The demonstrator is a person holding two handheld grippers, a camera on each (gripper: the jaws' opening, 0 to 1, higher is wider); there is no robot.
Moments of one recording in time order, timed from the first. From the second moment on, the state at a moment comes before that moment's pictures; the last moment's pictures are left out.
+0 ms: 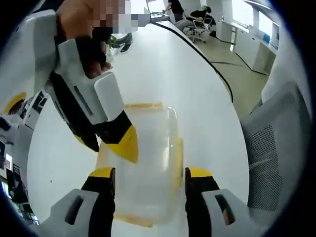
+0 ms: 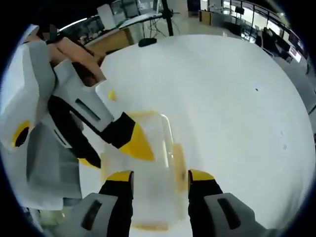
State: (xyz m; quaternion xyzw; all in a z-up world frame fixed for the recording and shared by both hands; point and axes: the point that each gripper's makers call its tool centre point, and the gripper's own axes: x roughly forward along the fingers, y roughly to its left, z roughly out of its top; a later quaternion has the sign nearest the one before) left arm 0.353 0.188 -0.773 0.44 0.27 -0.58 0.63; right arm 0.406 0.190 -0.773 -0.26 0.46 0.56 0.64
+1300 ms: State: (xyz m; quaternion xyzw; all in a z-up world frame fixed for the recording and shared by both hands) left arm 0.354 0.184 -0.777 0.45 0.25 -0.56 0.65; right arm 0.401 0.194 -0.776 -0.26 0.50 0.56 0.60
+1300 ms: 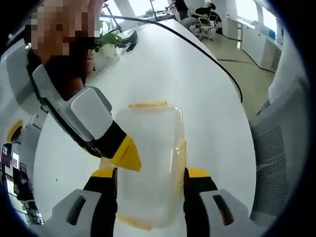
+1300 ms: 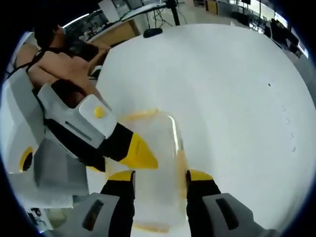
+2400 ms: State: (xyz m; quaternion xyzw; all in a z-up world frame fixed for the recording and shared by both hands) left arm 0.353 0.194 -0.767 0.43 0.26 -0.59 0.63; right arm 0.401 0.172 -0.770 -0.27 0.44 0.53 0.68
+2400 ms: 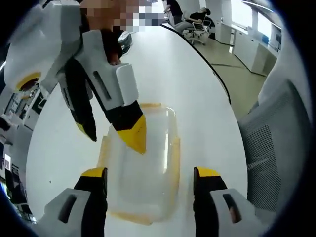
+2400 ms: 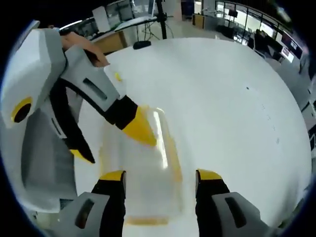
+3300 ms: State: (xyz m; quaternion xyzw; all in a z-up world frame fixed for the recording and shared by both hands) left arm 0.373 0.208 -0.778 0.43 0.28 -0.60 0.62; right arm 0.375 0.159 -0.771 -0.29 0.43 0.53 0.67
